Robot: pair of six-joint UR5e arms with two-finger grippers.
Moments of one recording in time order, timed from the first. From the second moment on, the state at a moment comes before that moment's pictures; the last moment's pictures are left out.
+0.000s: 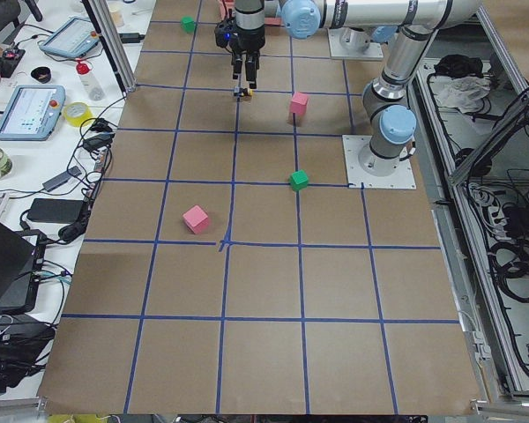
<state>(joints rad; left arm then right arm) -1.44 -1.54 -1.59 -1.64 1.62 0.19 1.90 -1.27 1.68 -2.16 -1.59 0.20</state>
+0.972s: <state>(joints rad) -1.44 -1.54 -1.59 -1.63 1.62 0.19 1.71 -1.67 1.61 -1.64 -1.61 0.02</state>
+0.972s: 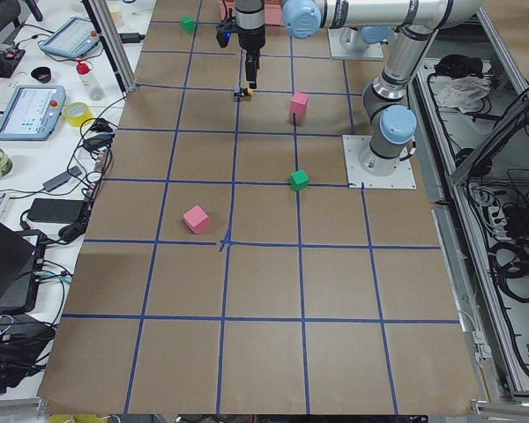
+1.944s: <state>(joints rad) -1.45 -1.54 -1.59 -1.62 1.61 0.20 1.64 -1.66 1.57 -1.57 -1.64 0.02</state>
